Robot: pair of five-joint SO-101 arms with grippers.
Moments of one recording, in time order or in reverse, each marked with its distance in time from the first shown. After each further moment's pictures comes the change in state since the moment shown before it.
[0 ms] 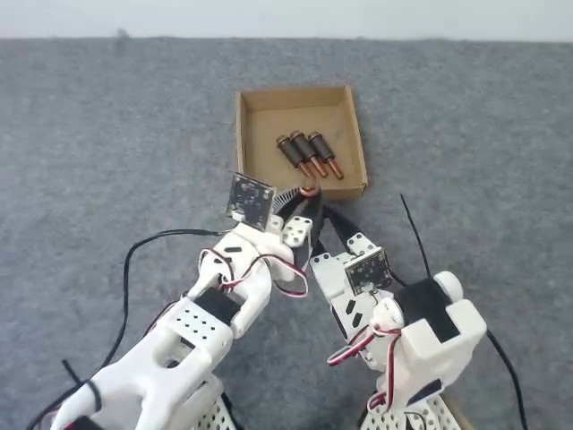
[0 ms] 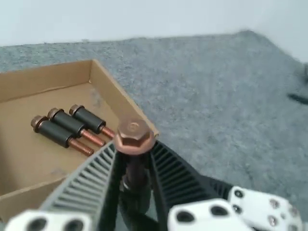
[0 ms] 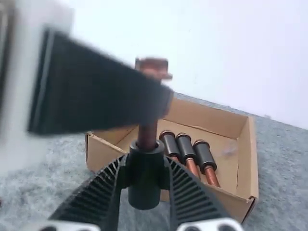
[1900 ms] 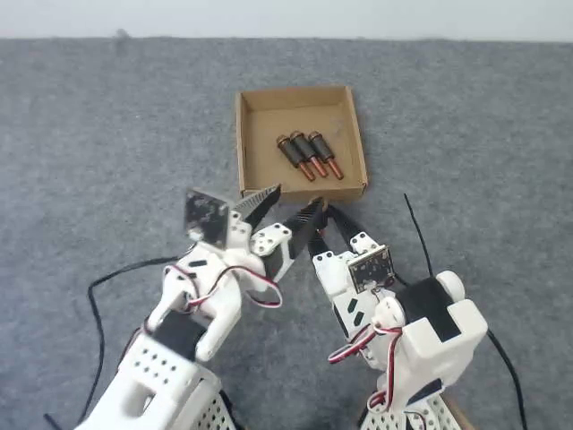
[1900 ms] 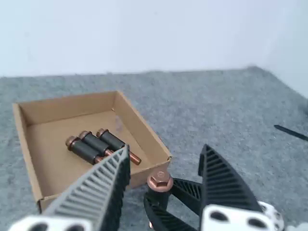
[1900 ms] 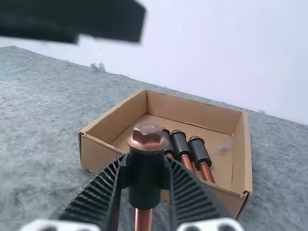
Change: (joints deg) left arm -4.9 -32.7 1.4 28.2 0.8; right arm 0.8 0.0 0.0 0.4 -0.9
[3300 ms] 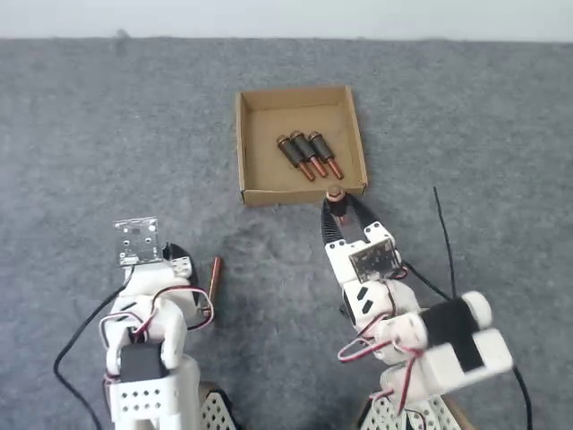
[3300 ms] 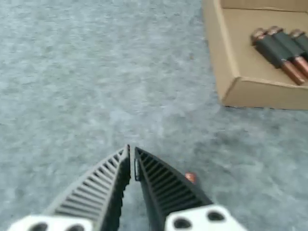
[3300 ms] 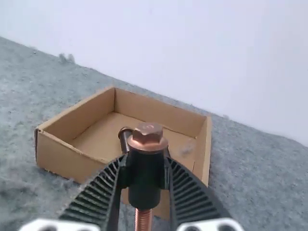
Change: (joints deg) left arm -35.2 -29.5 15.6 38.1 -9.8; right arm 5.8 -11.9 0.0 13.4 7.0
